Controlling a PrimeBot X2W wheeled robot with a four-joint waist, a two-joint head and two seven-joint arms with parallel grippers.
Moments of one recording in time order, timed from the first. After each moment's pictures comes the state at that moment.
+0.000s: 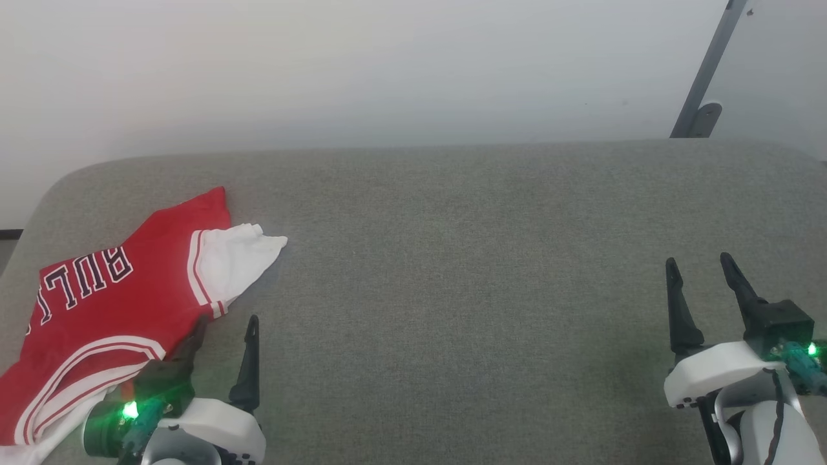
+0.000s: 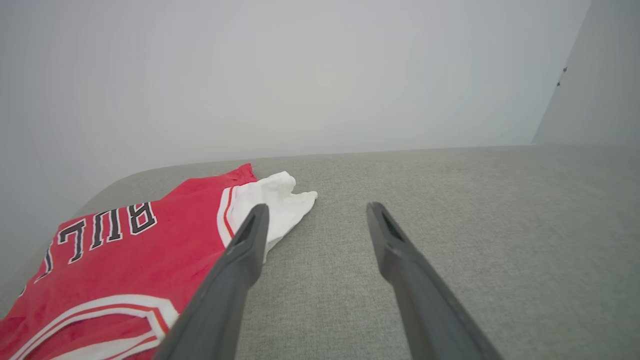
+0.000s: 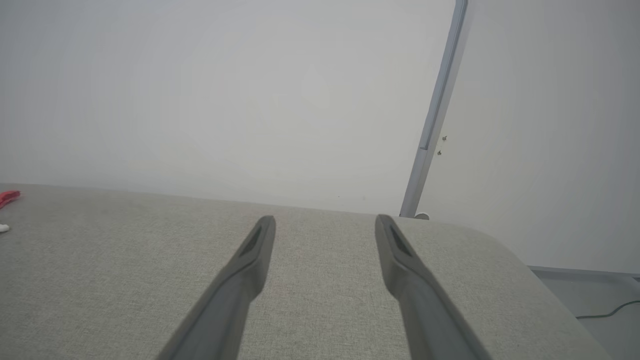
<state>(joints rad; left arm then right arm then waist) -0.09 0.10 0.08 0.34 -0.08 -0.12 -0.26 -0.17 -0.09 -0.15 0.31 -0.01 0.13 -0.26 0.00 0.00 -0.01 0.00</state>
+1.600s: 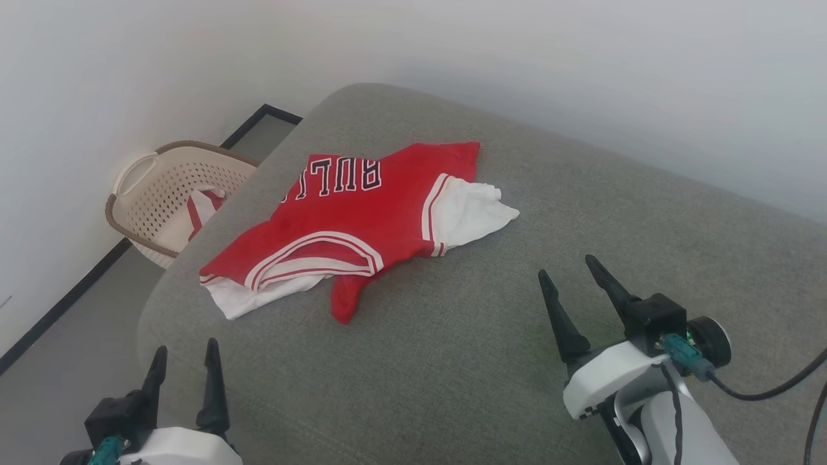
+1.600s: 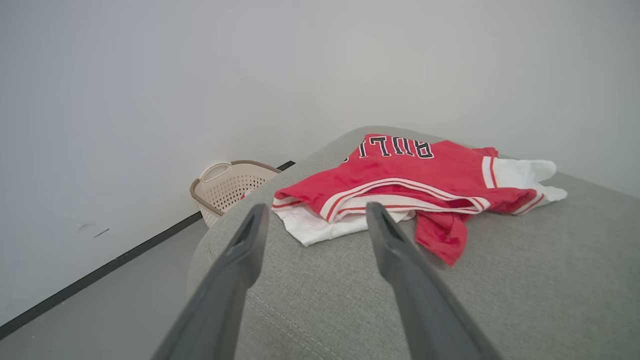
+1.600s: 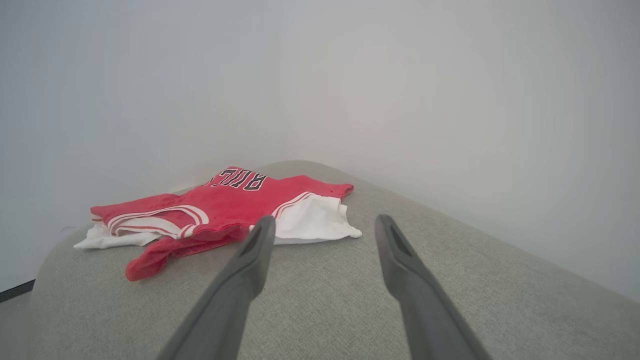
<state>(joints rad) 0.00 0.05 0.20 0.27 -0.14 -0.10 -0.26 -0.23 -0.05 0.15 0.39 0.08 0.13 -0.26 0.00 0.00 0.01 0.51</state>
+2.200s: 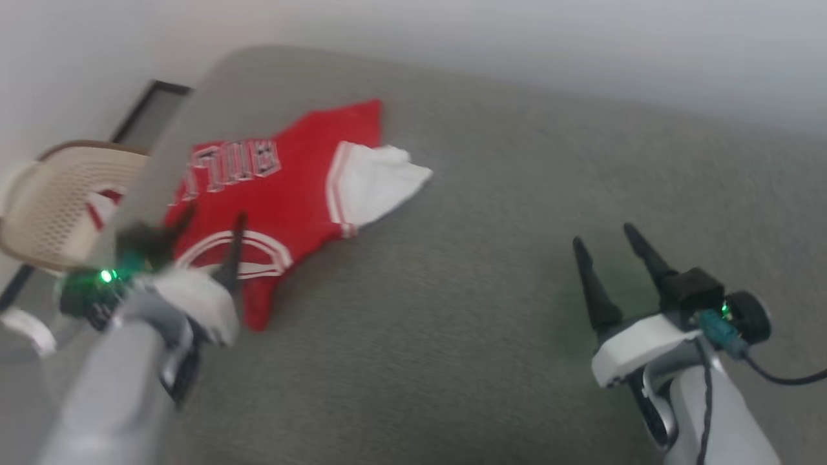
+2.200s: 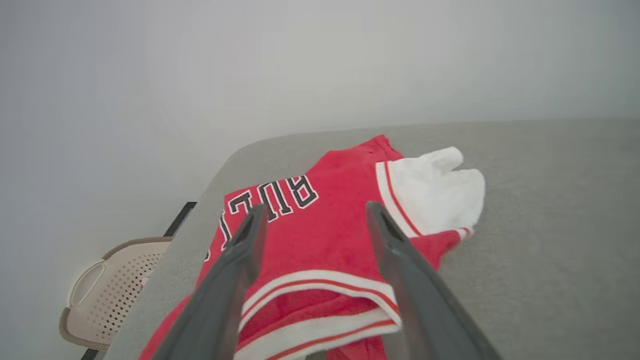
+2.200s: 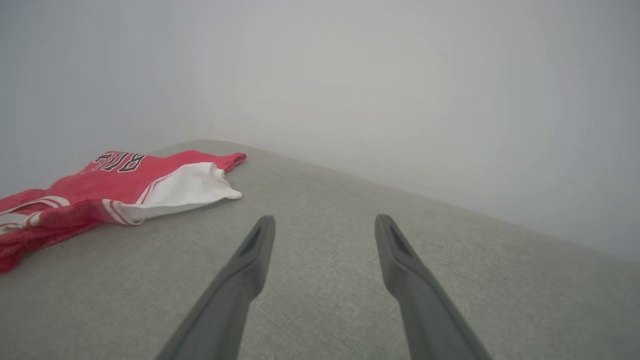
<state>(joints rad) -0.47 0.28 -0.15 0.62 -0.25 -0.13 -0.24 -0.27 -0.08 0.09 0.37 0.06 0.13 -0.26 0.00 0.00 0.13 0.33</state>
